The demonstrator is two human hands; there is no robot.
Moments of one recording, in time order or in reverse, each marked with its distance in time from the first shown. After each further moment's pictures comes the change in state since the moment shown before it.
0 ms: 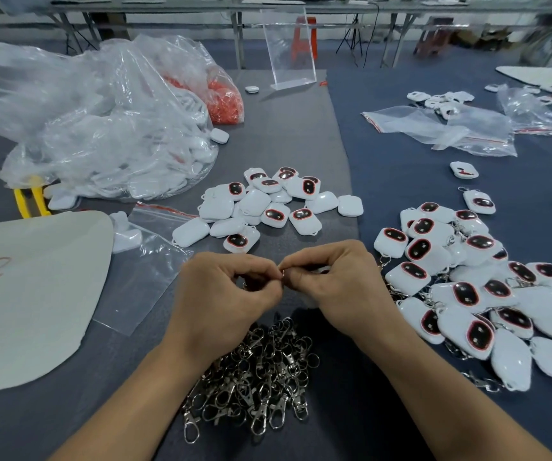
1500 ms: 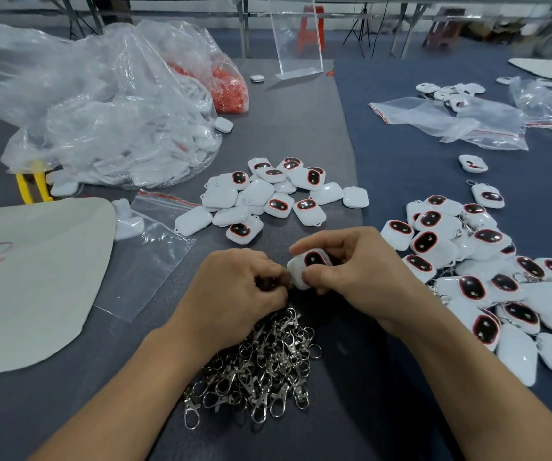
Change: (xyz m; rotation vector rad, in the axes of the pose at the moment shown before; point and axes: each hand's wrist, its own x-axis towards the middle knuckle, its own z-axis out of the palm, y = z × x) left_hand 0.006 -0.006 -0.002 0.347 -0.283 0.076; right_hand 0.004 0.002 -0.025 -0.034 -0.171 0.108
